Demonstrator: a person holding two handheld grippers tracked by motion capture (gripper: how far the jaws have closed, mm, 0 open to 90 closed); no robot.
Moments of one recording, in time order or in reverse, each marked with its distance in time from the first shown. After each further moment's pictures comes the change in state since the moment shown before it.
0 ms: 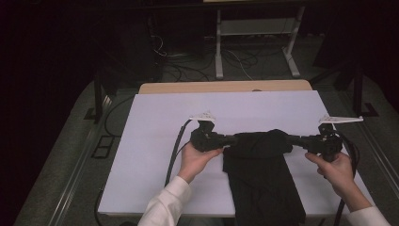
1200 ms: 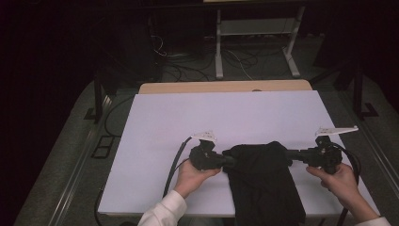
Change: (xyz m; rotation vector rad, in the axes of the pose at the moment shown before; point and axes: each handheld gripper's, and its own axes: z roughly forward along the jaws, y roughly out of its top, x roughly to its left) left arm -0.010 -0.045 0.005 0.133 -0.051 0.002; right arm 0.008 -0.026 0.000 0.126 0.031 -0.031
